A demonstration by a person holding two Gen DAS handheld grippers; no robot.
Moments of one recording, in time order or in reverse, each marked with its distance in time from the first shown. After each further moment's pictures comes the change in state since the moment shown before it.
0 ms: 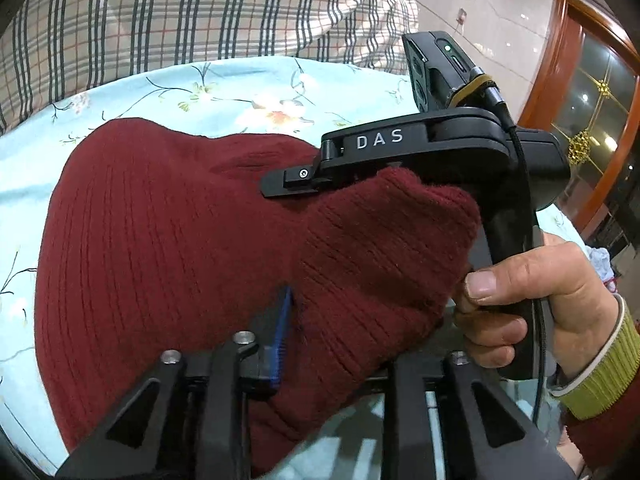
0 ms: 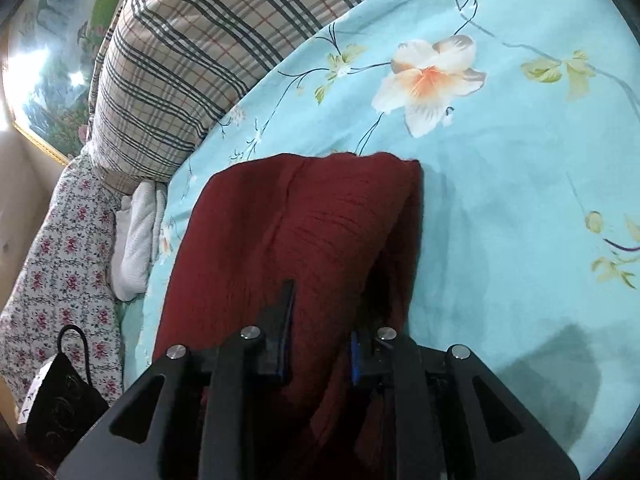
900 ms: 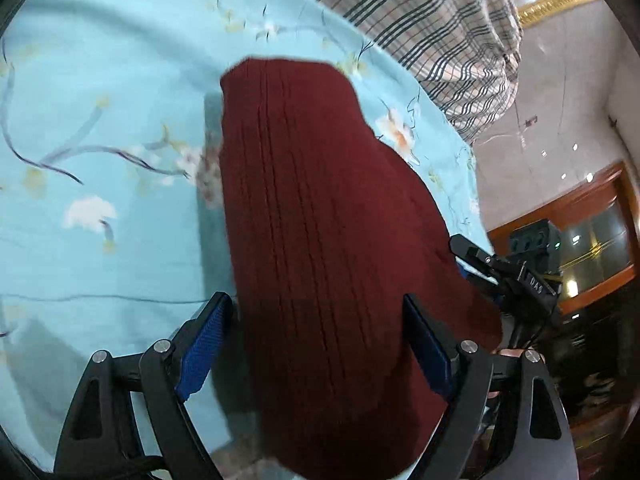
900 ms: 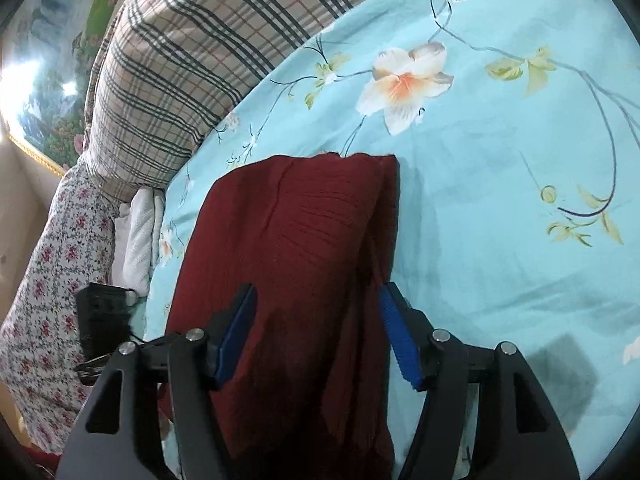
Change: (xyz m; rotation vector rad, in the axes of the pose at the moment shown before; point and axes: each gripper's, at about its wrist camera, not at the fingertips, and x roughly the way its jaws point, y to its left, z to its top) left arm -0.006 0.190 0.002 -0.562 0.122 -0.236; right arm -0.022 -0.008 -0.008 0.059 0.000 0.001
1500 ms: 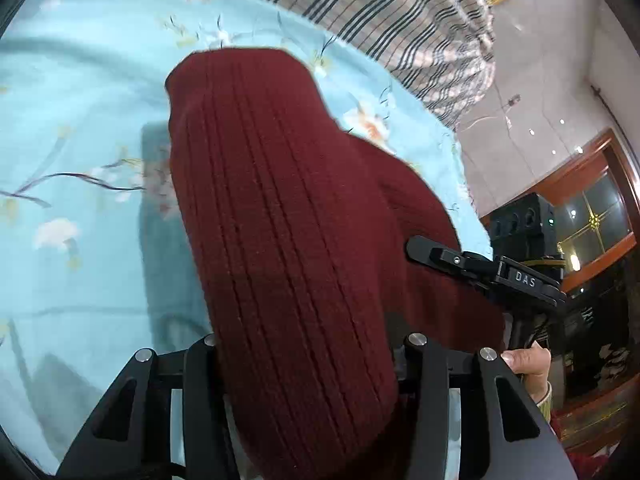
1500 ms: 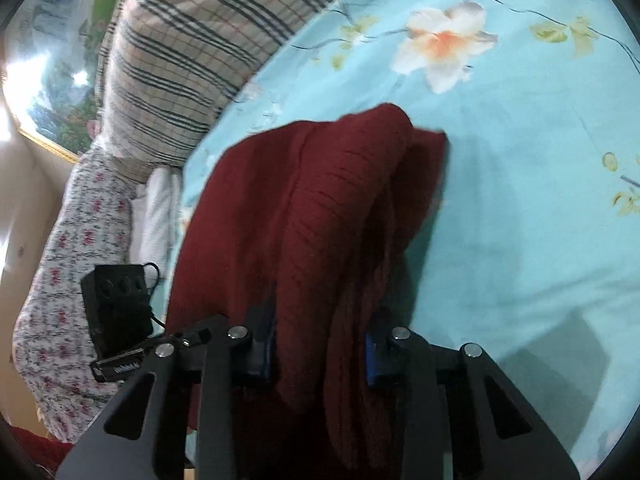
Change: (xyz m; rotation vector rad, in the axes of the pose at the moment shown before) left arm -0.005 -0.031 -0.017 0.137 -0.040 0.011; right arm 0.020 0.020 -0.012 -0.007 0.079 0.097
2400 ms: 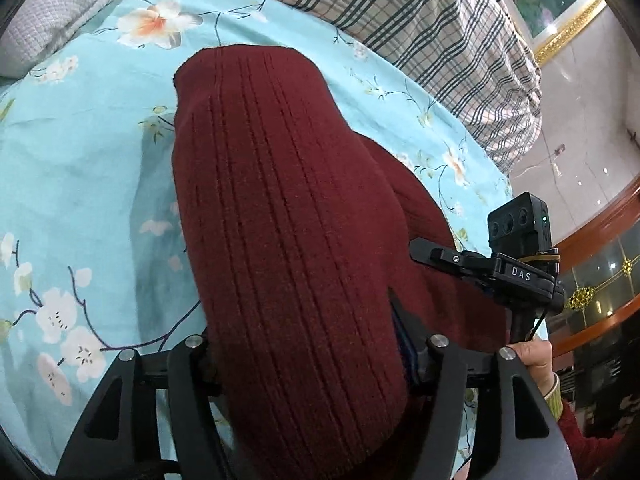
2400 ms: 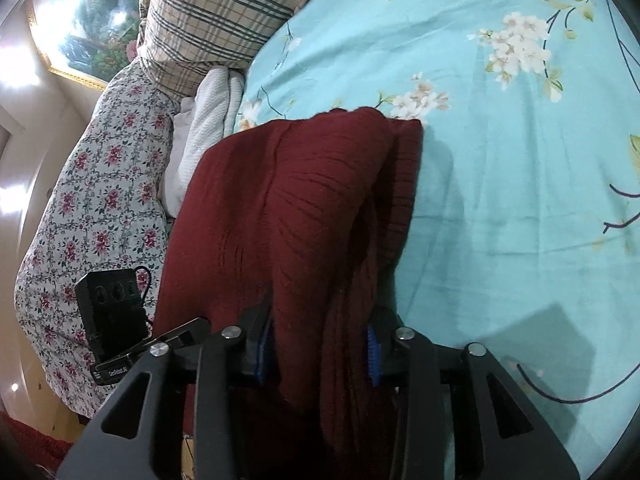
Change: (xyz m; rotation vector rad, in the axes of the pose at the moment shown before) left arm -0.148 0.106 -0.090 -0.151 -0.134 0.198; right arm 0.135 0.100 -0.074 -0.104 0.190 0.138
